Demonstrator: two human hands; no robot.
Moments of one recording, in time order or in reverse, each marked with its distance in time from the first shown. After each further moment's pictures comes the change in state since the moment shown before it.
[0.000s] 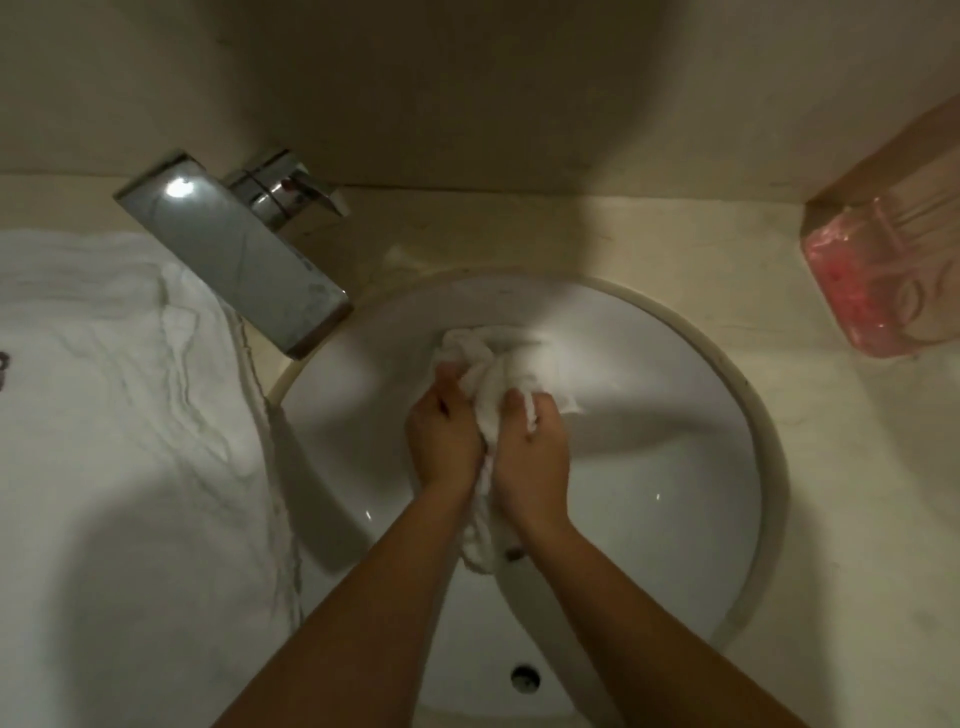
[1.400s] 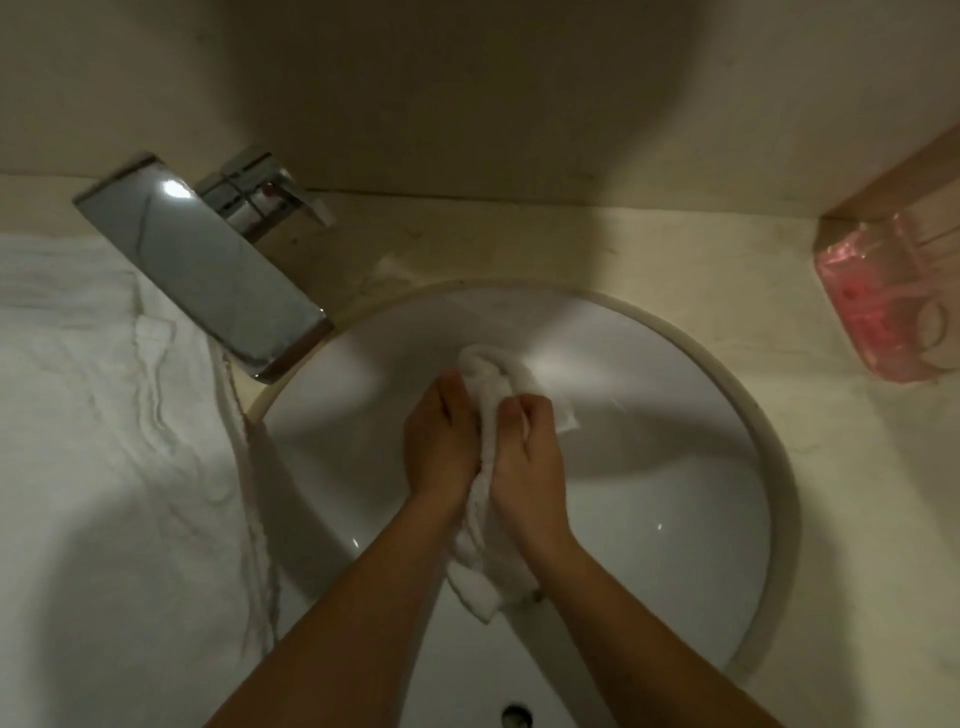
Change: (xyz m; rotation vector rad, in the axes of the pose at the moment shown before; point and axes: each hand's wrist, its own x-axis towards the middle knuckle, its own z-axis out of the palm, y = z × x) left_hand 0.014 0.001 0.008 0.176 -0.083 0.021; right_hand 0.008 0.005 -0.002 0.008 -0.106 -0.101
